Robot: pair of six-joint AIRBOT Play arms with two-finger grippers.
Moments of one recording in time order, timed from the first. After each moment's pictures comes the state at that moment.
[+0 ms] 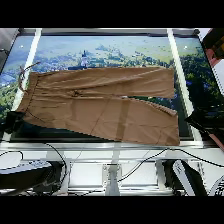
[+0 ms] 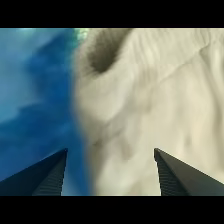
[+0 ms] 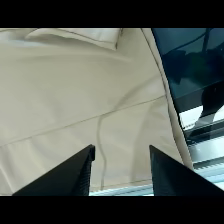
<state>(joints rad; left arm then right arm) 1.04 -1.45 0.78 0.64 -0.92 -0.83 -0.69 -0.85 0.74 -1.21 1.37 1.37</state>
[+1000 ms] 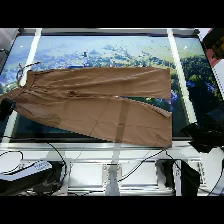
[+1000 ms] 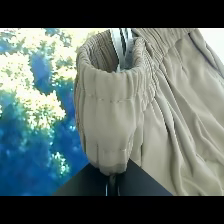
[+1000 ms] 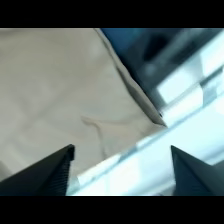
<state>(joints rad) 0.92 -1.30 0.76 0.38 -0.67 -0.65 -0.69 -0.54 0.53 -1.31 1.50 1.73</state>
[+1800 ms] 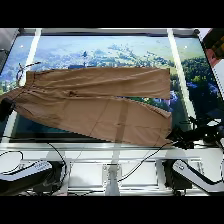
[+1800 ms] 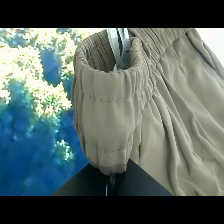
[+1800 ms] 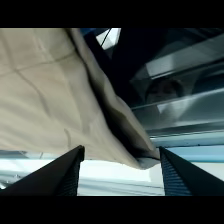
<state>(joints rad) 0.92 -1.30 0.76 0.38 -0.68 -0.65 -0.69 -1.17 0.47 -1.25 1.35 1.34</state>
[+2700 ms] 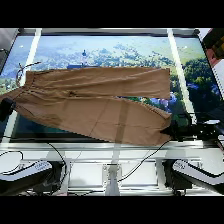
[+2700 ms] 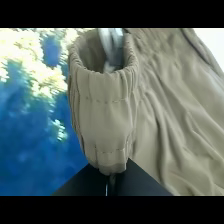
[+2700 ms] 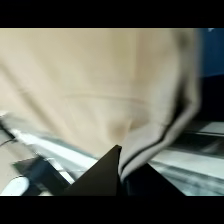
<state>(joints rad) 0.92 -1.29 0.76 0.38 -0.71 -0.65 -0.69 -1.25 0.48 -0.83 1.38 1.13</state>
